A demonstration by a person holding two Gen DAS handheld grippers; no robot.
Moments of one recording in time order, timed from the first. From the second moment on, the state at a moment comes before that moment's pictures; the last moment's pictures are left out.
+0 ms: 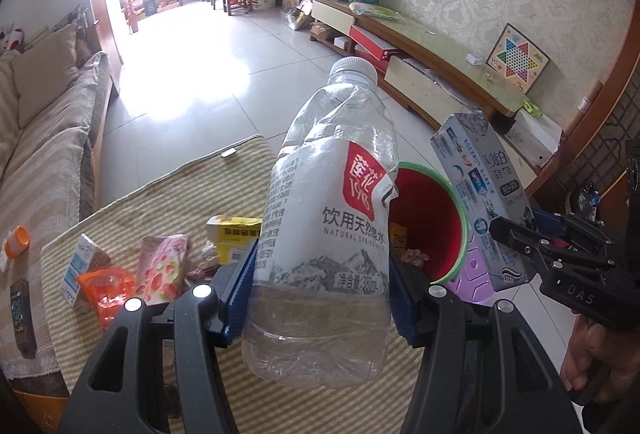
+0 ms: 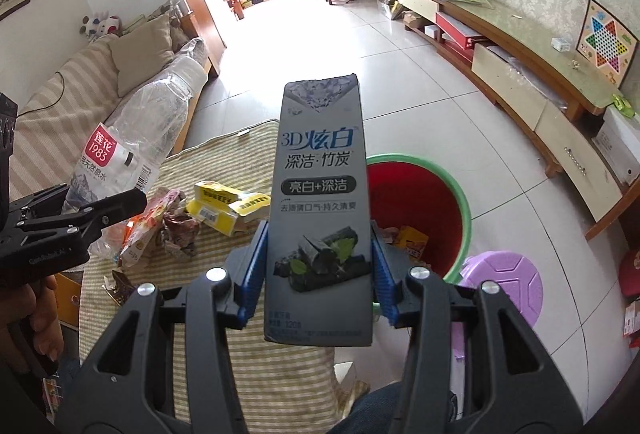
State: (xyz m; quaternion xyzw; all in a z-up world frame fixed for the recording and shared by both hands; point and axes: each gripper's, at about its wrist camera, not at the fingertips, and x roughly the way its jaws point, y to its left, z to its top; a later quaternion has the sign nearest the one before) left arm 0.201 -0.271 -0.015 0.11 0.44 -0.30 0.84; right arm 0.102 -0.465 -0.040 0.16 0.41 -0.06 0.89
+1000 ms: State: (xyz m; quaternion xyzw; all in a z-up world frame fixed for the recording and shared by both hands) left arm 0.214 -0.392 -0.069 0.14 0.49 -0.35 0.79; right arm 0.111 -0.550 -0.090 0.21 0.44 -0.10 0.87
